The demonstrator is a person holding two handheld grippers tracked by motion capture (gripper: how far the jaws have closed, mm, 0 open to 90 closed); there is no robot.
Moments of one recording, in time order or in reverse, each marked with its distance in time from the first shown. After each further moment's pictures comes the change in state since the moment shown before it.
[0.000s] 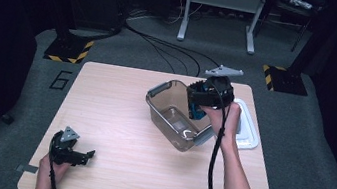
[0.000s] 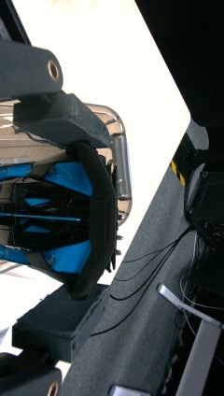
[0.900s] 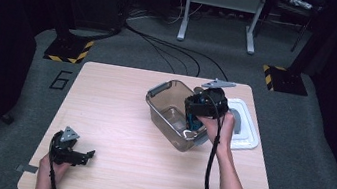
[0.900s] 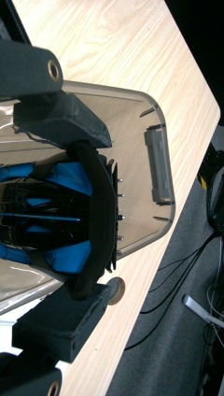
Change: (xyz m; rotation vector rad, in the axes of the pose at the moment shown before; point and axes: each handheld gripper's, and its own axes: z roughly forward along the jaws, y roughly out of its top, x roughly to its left) left arm 0.000 0.000 0.000 0.003 -0.003 -0.005; right arm -0.003 -0.040 0.032 0.075 0.024 0.048
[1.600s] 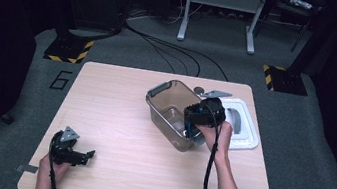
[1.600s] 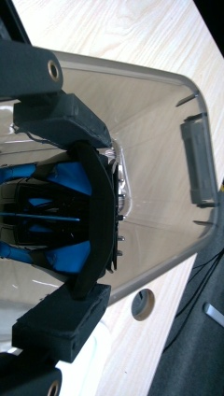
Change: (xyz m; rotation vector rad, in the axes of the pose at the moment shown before) left arm 0.000 0.000 0.000 -0.001 0.000 0.000; right arm -0.002 -0.033 0.019 0.055 0.013 0.035
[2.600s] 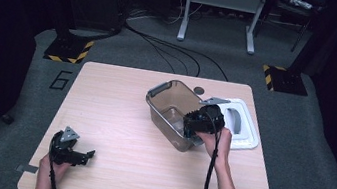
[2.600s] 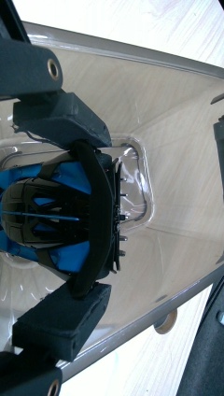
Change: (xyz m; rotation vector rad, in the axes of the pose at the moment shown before) left arm 0.000 0.000 0.000 -0.001 0.003 0.004; right arm 0.000 -0.019 0.007 0.037 0.018 -0.012
